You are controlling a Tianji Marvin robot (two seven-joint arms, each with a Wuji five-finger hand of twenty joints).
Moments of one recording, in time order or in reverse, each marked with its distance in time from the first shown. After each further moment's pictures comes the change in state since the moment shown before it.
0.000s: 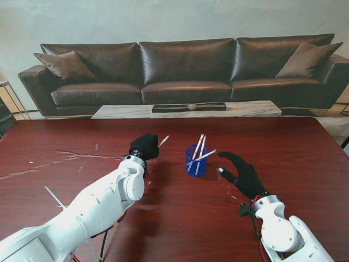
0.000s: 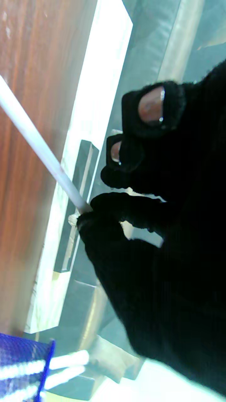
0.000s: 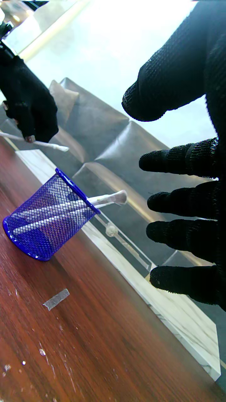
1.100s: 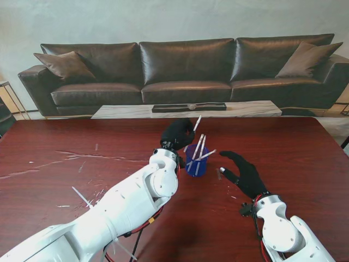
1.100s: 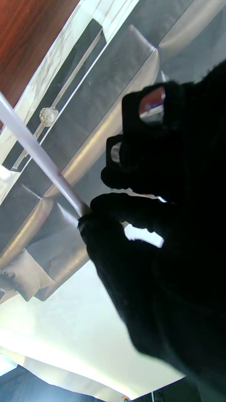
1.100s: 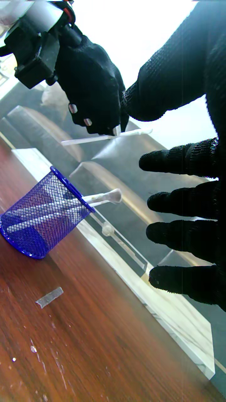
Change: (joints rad) left arm -0.016 -0.161 0.012 -0.060 -0.228 -0.133 0.153; right arm -0.003 0.000 0.011 0.000 -0.007 -0.006 -0.009; left_hand 0.000 0.027 -0.025 0.005 -0.001 -0.018 0.000 0.019 0.000 -0.009 0.000 0.009 0.000 -0.013 0.001 0.000 0.000 -0.019 0.005 0.000; right_hand 0.000 0.000 0.000 0.000 0.000 0.000 0.000 0.000 0.000 0.000 0.000 0.003 0.000 0.013 0.000 0.000 0.010 0.000 0.000 0.000
